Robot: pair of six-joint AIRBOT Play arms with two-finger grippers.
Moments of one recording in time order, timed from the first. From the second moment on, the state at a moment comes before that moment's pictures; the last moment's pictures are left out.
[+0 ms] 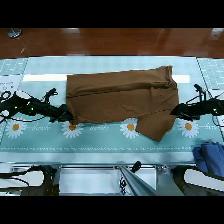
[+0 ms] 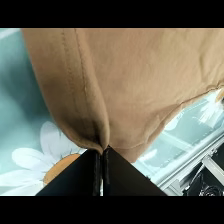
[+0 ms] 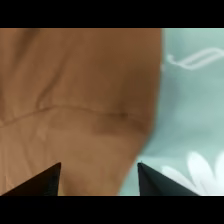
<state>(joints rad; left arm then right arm) 0.19 -1.48 0.79 0.78 -1.24 -1.14 -0.40 -1.37 0.82 -1.06 1.13 1.15</state>
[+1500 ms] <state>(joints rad) 0.11 -1.70 1.40 0.78 -0.91 -1.13 -0.18 -1.80 1.59 -0.96 0.71 1.32</state>
